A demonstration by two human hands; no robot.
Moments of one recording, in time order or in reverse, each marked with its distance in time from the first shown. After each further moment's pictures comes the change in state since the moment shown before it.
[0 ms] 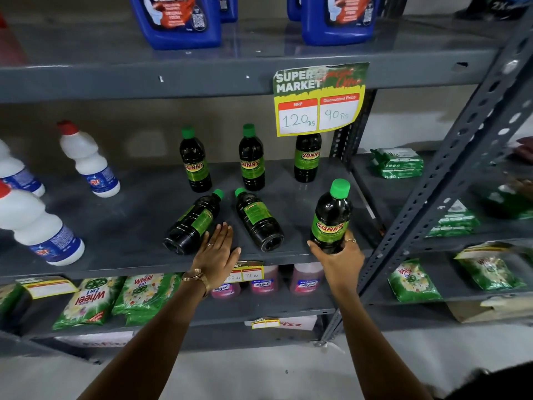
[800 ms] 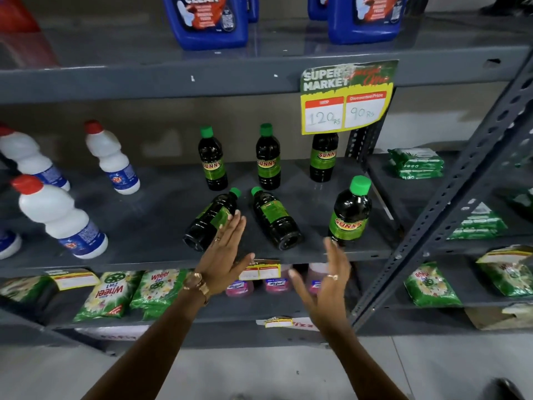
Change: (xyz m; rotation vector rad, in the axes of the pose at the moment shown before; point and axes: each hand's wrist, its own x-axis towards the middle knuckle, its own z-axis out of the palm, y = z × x) left_hand -0.032 -0.007 -0.036 -0.217 0.194 0.225; right_hand -0.093 -0.029 0.014 0.086 -0.178 -0.302
